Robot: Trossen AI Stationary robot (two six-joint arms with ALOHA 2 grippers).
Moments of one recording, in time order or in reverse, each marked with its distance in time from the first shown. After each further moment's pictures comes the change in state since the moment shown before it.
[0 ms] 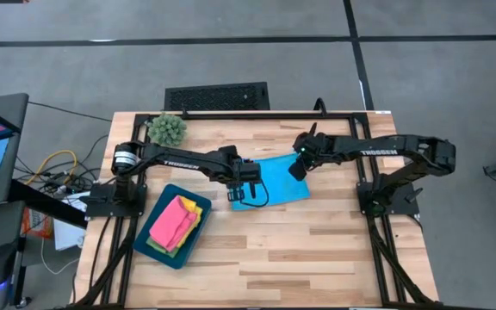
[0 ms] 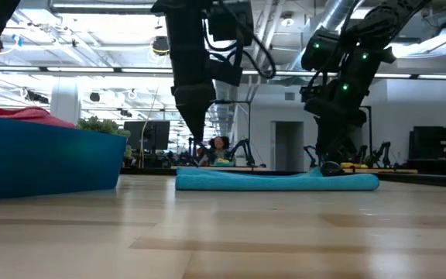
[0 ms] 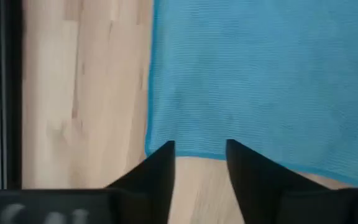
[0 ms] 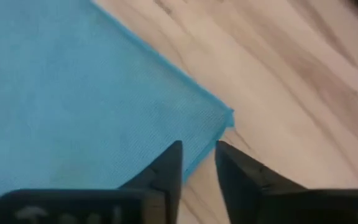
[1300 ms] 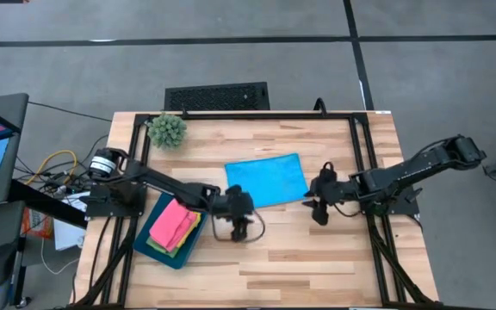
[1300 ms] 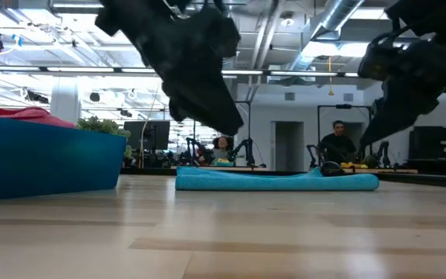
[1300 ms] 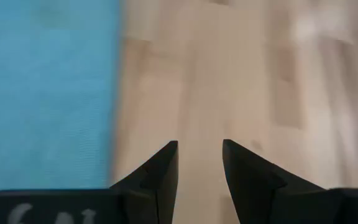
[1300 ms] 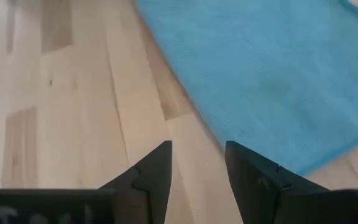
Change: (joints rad) left arm -0.240 -0.173 -0.458 0.878 0.296 -0.257; right arm 0.590 -0.396 -0.359 0.235 0.032 0.204
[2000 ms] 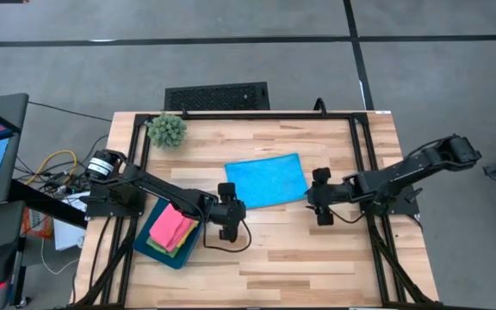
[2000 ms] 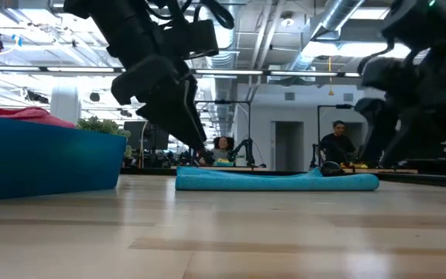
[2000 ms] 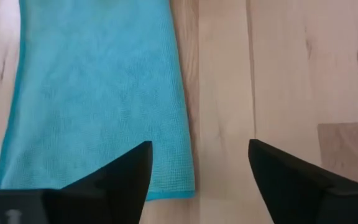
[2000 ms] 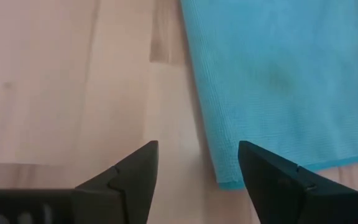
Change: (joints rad) left arm -0.067 -0.010 0.001 -0.225 -0.290 0.257; right arm -0.015 0.110 -0.009 -0.021 0.000 -0.448
